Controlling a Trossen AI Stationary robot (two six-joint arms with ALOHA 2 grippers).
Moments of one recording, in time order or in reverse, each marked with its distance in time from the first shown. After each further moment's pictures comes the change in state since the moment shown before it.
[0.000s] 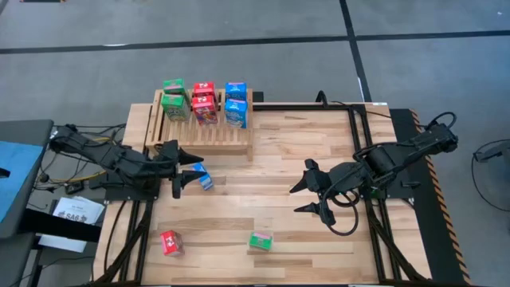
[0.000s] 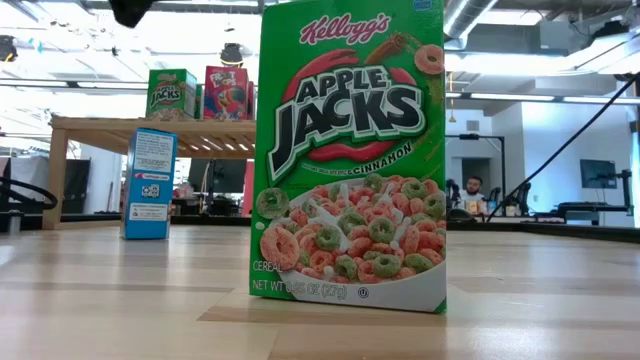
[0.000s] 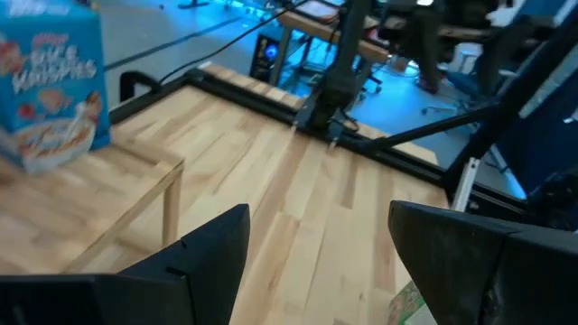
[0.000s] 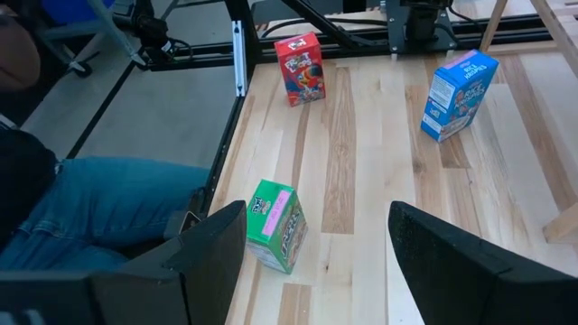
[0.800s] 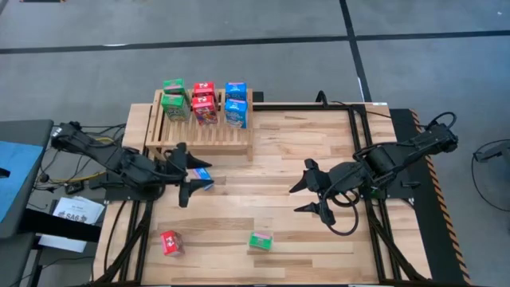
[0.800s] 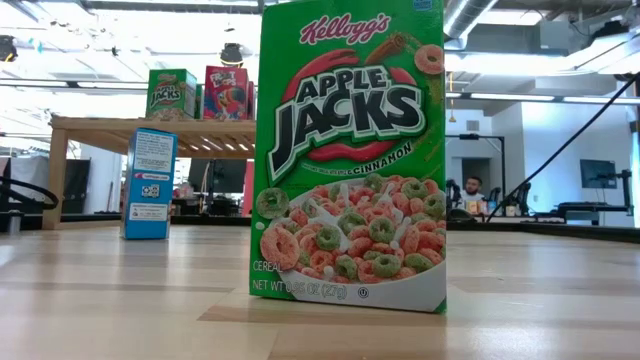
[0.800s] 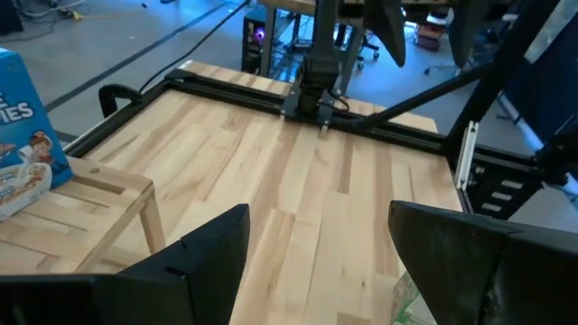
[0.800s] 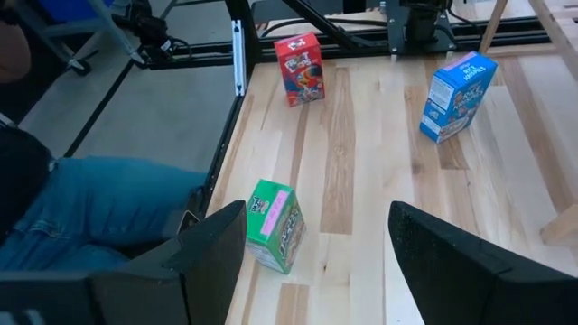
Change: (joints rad) left arm -0.042 0.187 0.162 -0.046 -0.001 0.096; right arm -0.005 0.000 0.000 0.000 0.002 -0.014
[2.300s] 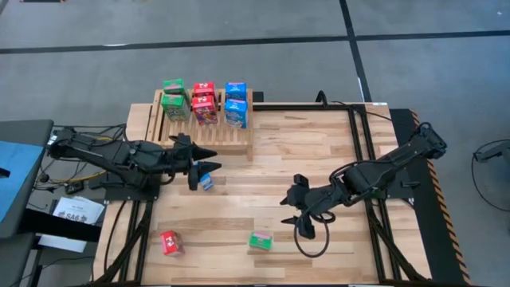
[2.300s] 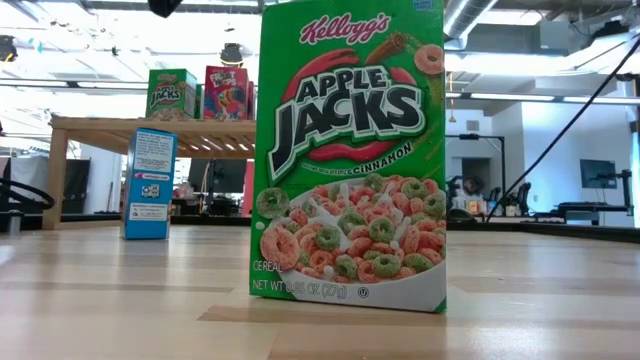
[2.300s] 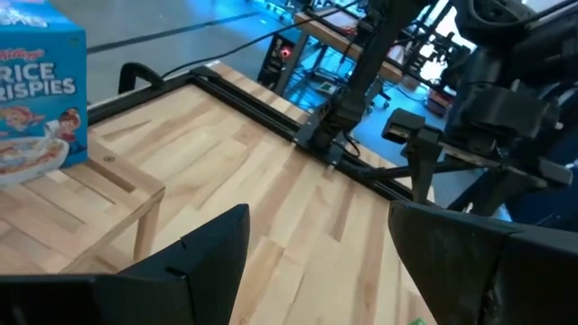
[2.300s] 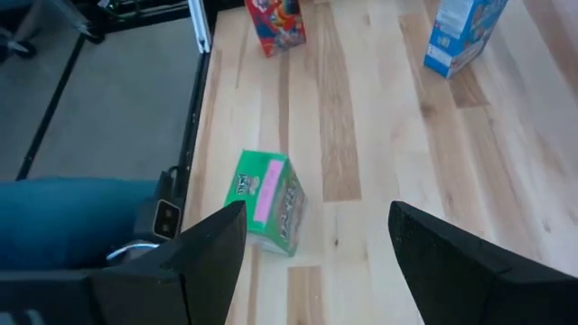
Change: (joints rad) left arm 0.186 0.016 -0.001 0.089 0.100 -0.204; right arm 0.054 0.196 0.000 0.032 0.070 0.165
